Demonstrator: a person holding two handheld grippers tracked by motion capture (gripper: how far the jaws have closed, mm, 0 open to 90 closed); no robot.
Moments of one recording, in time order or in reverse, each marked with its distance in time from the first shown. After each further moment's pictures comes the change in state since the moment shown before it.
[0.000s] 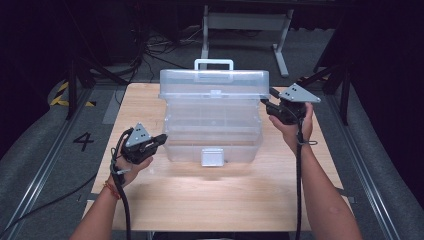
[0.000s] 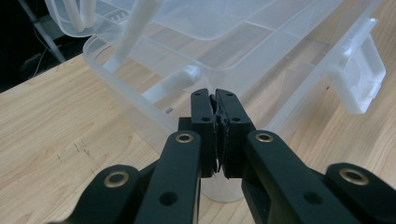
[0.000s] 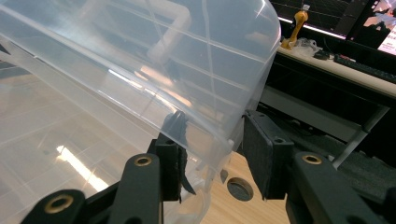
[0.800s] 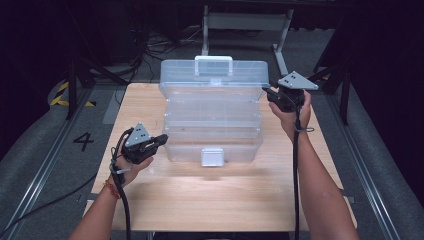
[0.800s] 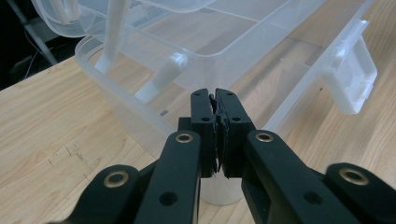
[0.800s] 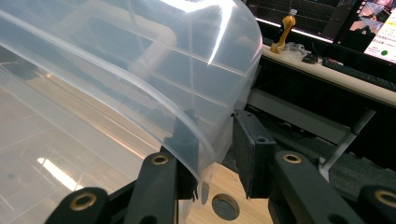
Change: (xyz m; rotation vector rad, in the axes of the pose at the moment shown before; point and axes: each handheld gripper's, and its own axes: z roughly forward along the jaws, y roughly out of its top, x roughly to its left) left arm 0.003 -0.002 0.002 -0.015 -0.029 0.003; right arm -0.018 0.012 0.024 -0.014 -0.033 0.015
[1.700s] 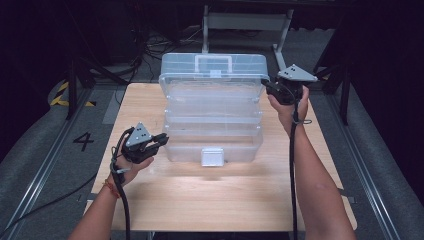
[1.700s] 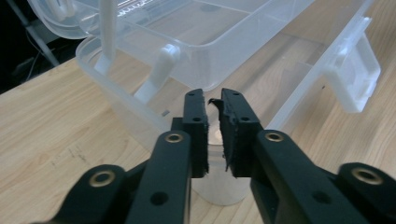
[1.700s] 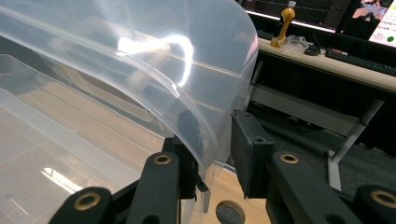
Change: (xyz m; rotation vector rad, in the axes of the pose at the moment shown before) left arm 0.001 0.003 -0.002 0.018 0.014 0.026; right arm -0.010 0.007 0.016 0.011 0.006 0.060
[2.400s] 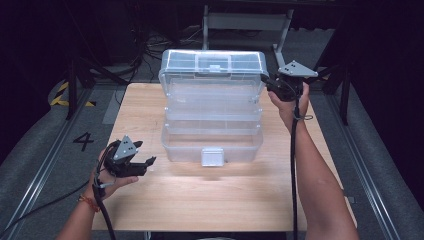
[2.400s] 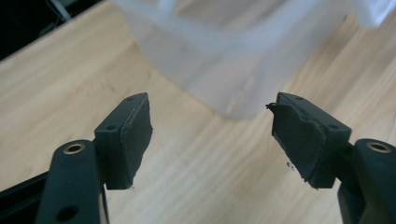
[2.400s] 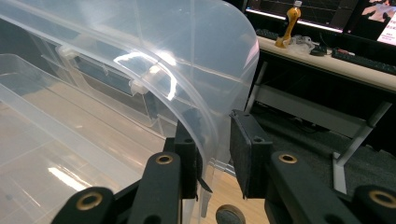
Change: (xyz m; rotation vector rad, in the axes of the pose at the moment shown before) left arm -0.006 -0.038 -0.037 0.176 0.067 0.018; right arm -0.007 0.006 0.005 0.004 0.023 -0.004
